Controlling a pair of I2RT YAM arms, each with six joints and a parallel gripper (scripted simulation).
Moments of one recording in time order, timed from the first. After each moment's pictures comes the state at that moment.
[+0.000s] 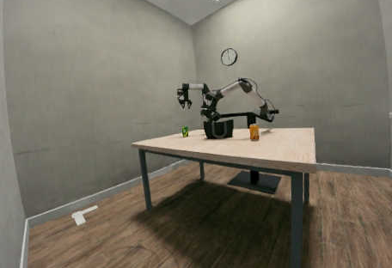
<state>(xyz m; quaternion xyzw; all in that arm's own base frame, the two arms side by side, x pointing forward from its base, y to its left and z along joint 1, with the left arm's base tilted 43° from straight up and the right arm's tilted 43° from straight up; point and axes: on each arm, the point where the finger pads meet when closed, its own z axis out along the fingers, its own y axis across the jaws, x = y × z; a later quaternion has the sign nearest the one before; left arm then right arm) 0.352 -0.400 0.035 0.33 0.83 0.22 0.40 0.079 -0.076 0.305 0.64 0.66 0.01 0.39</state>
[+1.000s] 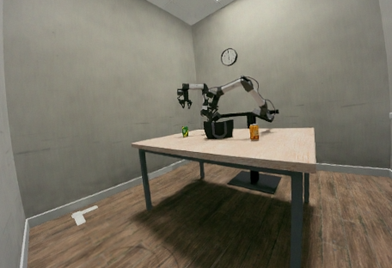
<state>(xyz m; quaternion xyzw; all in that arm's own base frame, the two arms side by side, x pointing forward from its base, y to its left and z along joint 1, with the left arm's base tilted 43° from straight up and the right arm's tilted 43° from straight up) 0.332 -0.396 0.056 0.33 0.83 0.23 0.39 0.079 -0.076 0.305 0.64 0.66 0.01 0.39</state>
